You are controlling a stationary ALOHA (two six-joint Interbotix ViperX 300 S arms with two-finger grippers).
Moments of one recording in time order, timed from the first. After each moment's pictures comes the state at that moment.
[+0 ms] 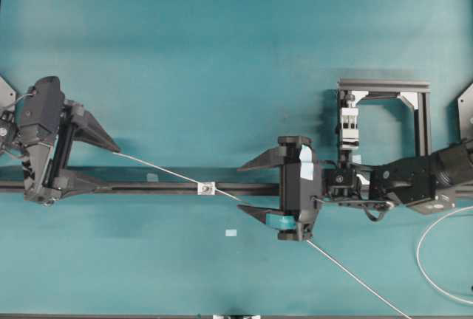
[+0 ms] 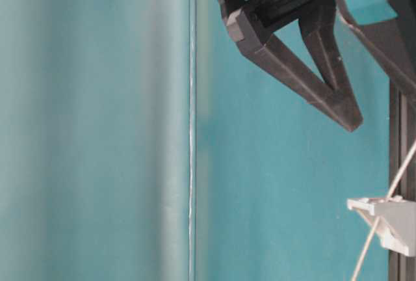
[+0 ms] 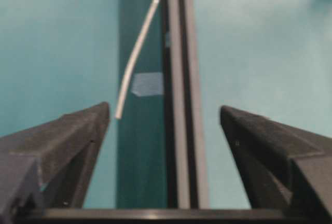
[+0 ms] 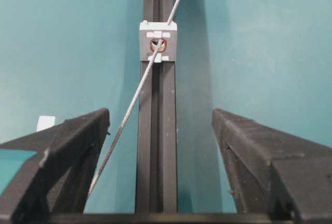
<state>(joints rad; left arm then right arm) -0.30 -0.40 1.32 -0.06 -0.40 -0.36 0.39 0.28 0.72 0.67 -0.63 -0.25</state>
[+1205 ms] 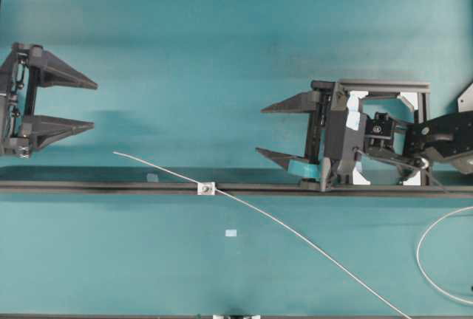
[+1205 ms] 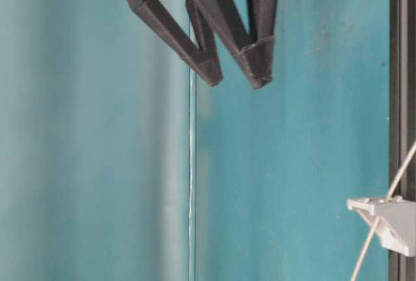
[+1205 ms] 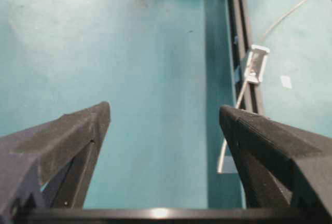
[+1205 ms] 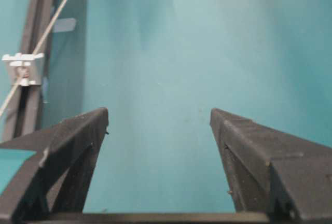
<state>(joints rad) -0.02 -0.88 1.43 -0.05 -0.31 -0.18 0.25 0.04 0.90 0.67 -0.71 -0.38</state>
